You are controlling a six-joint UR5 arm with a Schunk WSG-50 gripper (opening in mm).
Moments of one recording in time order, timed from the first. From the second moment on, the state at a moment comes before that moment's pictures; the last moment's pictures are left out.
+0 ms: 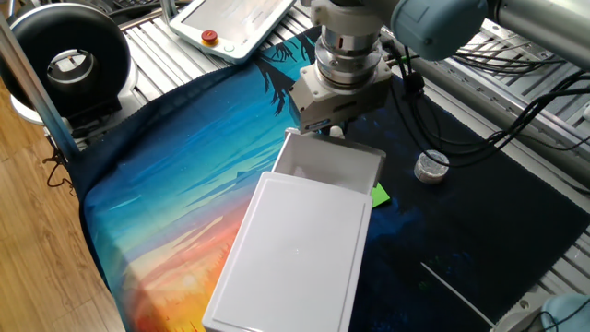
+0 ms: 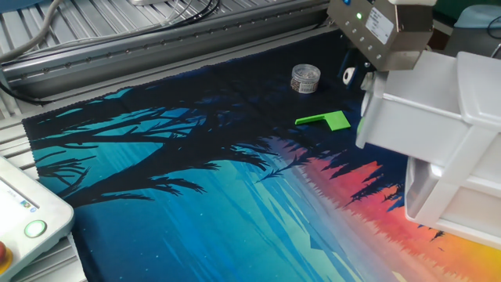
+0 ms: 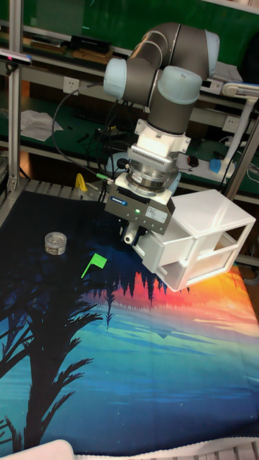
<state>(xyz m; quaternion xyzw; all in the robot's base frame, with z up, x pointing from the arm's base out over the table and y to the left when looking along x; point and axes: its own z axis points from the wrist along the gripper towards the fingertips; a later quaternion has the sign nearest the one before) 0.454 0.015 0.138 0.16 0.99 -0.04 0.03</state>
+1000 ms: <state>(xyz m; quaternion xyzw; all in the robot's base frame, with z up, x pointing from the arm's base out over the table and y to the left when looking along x) 0.460 0.020 0.133 0.14 0.99 -0.02 0.04</state>
